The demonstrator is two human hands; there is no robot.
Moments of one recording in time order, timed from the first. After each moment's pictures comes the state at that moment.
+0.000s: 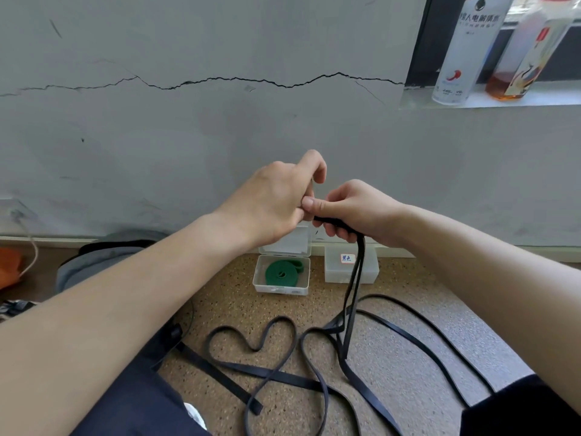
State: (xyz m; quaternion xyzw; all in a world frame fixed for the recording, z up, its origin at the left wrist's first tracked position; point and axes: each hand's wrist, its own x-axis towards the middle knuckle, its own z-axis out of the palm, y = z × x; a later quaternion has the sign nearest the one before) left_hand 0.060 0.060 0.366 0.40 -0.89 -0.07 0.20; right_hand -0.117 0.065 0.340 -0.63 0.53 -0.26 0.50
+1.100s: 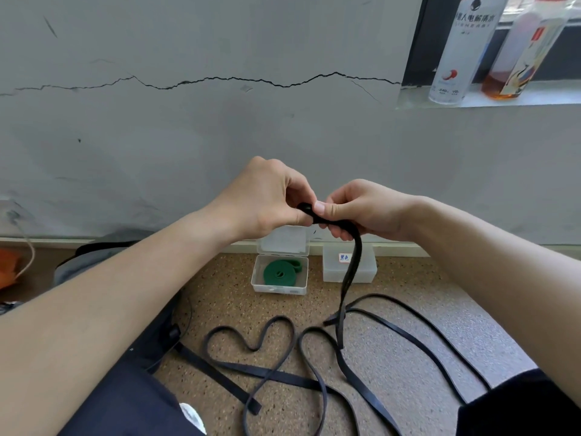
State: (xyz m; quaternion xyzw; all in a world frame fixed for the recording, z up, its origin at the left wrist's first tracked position) left_hand 0.070 0.057 0.371 0.42 -0.85 -0.21 0.23; right_hand -0.133 0.063 0.343 -0.62 0.49 -0.22 0.57
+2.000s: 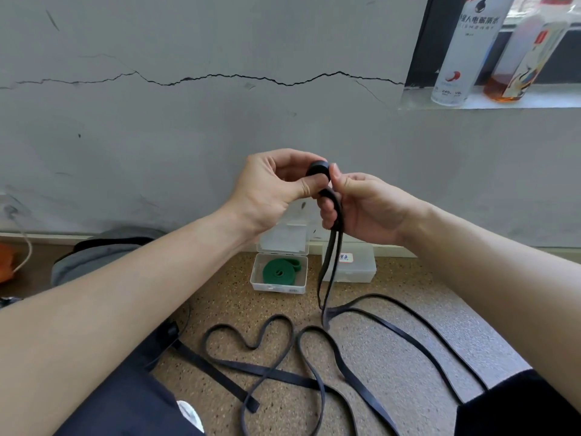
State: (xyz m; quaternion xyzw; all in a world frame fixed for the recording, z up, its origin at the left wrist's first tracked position) left_hand 0.055 0.061 0.356 0.36 -0.63 -0.50 0.47; right_hand -0.125 0.062 0.336 -0.48 0.31 -0.37 0.73
